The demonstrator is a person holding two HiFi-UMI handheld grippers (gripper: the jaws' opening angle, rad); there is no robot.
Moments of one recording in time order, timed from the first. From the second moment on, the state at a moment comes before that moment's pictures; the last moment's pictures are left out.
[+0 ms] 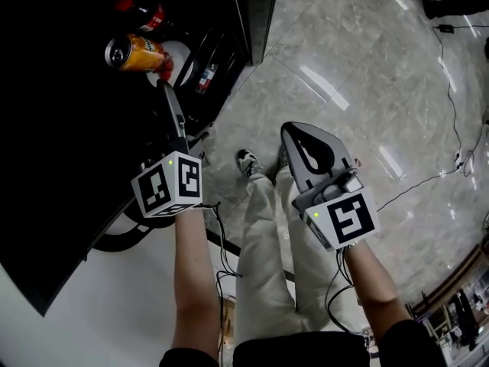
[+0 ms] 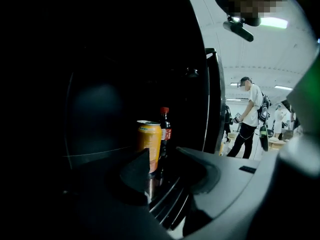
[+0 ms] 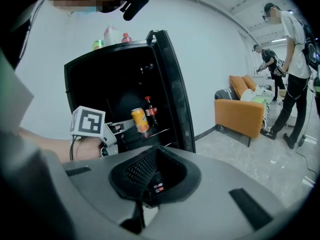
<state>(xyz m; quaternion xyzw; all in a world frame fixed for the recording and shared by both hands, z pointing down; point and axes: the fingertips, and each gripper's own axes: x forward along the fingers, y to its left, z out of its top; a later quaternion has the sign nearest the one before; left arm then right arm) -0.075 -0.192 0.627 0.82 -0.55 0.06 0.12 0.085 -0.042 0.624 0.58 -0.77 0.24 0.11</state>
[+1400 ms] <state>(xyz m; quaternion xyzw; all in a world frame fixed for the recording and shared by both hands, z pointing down) -0.004 -0.023 0.356 0.92 -0.39 -0.01 0.07 0.061 -0.030 0.362 0.57 -0.80 0.16 0.00</state>
